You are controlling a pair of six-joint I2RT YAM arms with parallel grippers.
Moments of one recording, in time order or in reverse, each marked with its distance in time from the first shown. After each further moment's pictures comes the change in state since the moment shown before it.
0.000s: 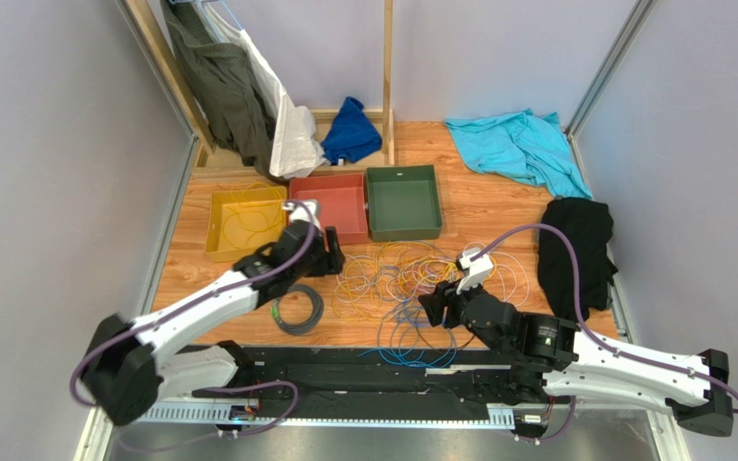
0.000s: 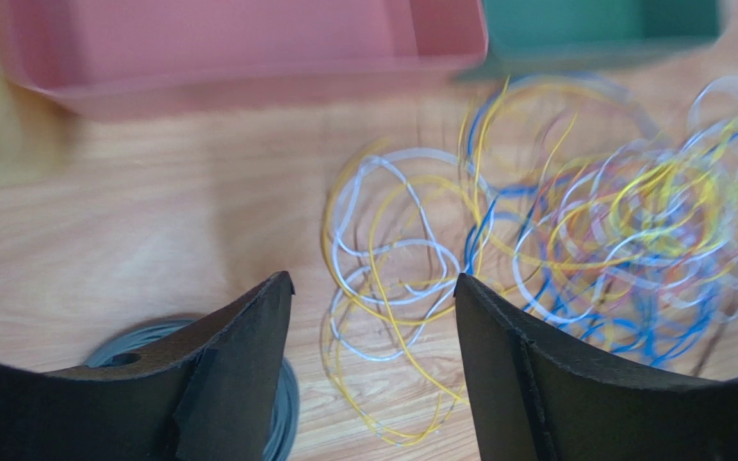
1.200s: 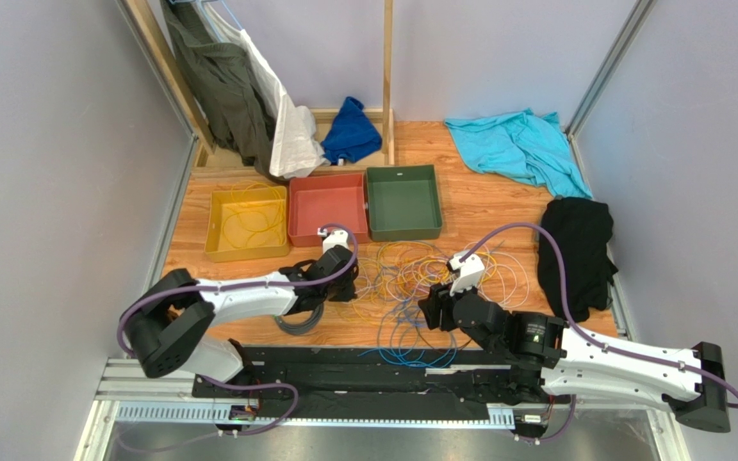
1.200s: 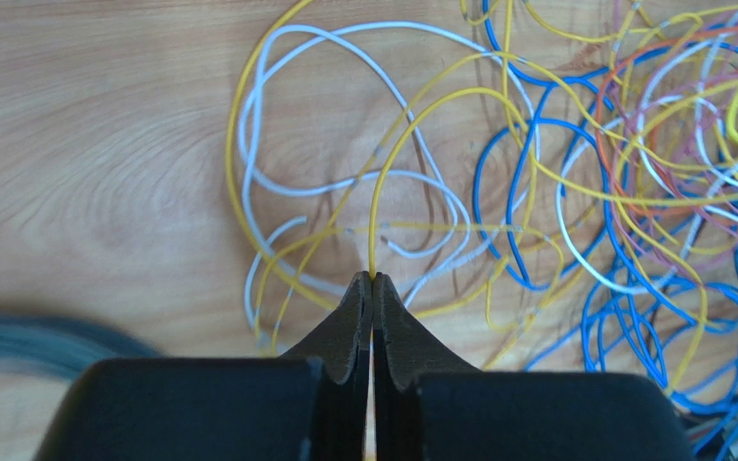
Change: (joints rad) left arm -0.219 0.375 -0.070 0.227 -0.031 -0.143; right arm 0.000 0.082 0.000 -0.039 0.003 0.048
